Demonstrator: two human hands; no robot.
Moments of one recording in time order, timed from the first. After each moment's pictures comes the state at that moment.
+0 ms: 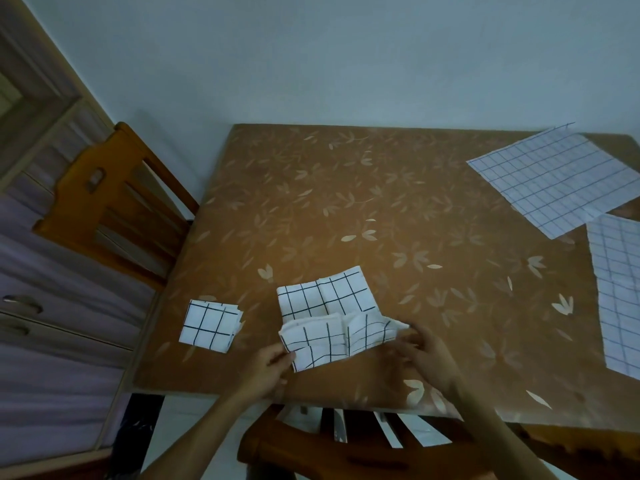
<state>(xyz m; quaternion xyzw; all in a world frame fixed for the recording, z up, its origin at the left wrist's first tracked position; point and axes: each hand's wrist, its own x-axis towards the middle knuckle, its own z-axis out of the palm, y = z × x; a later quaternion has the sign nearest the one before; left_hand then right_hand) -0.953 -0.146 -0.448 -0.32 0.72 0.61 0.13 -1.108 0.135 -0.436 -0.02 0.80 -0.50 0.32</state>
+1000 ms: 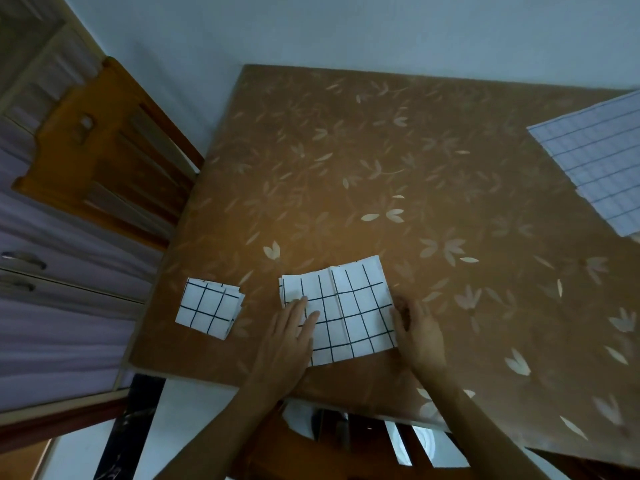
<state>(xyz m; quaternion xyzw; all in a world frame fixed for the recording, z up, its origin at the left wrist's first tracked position) -0.986 -0.140 -0.509 -0.09 0.99 0.09 -0.01 -1.142 0.072 -0.494 -0.15 0.92 -0.34 0.13</state>
